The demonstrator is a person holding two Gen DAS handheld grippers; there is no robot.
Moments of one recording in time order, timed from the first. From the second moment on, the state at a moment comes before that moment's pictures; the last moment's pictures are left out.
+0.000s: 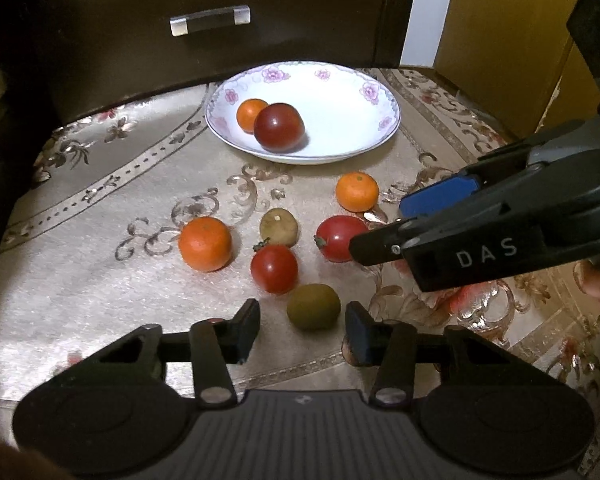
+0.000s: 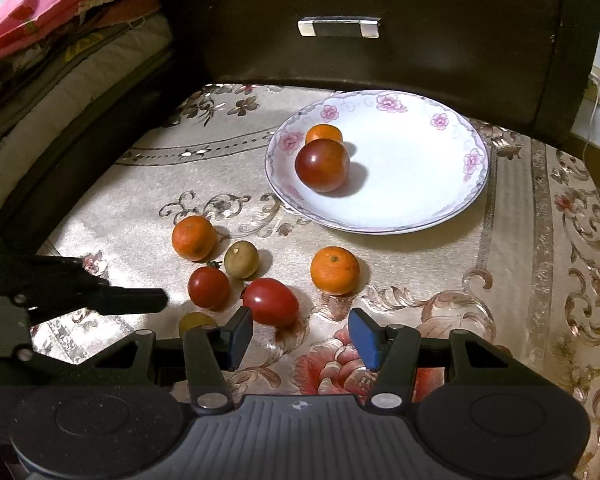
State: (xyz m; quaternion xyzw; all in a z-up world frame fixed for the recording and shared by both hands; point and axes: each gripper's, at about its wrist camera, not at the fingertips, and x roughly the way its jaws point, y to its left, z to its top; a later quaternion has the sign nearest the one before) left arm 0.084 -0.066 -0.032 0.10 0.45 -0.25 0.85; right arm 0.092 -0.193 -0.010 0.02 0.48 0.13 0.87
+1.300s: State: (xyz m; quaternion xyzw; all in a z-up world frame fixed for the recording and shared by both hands) left arm 0.084 -0.055 -0.033 0.12 0.46 -0.24 0.85; right arm 0.103 -0.162 -0.022 -0.06 0.48 0.15 0.86
